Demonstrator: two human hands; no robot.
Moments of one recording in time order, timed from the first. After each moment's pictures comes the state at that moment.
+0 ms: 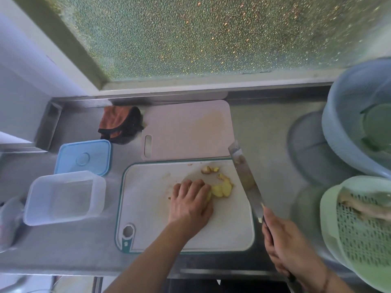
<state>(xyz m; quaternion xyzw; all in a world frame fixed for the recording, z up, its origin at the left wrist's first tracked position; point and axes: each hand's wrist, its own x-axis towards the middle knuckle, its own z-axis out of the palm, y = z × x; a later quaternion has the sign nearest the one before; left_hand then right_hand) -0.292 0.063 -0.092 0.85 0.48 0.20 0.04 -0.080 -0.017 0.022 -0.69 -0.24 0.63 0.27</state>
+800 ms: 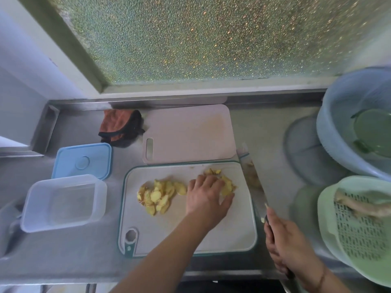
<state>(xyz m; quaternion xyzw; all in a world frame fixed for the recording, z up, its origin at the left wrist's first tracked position) -0.257 0.081 -0.068 0.83 0.53 0.13 0.14 -0.095 -0.018 0.021 -0.72 -0.20 0.60 0.28</state>
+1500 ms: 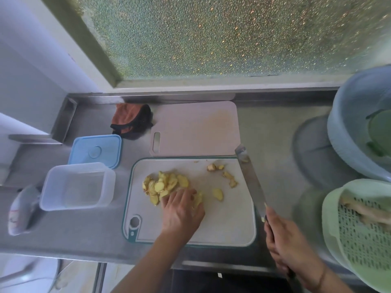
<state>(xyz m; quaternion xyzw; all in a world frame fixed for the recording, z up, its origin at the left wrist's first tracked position) -0.314 0.037 -0.082 0.75 0.62 0.19 0.11 -0.079 -0.024 0.017 -0.69 -0.24 0.63 0.26</state>
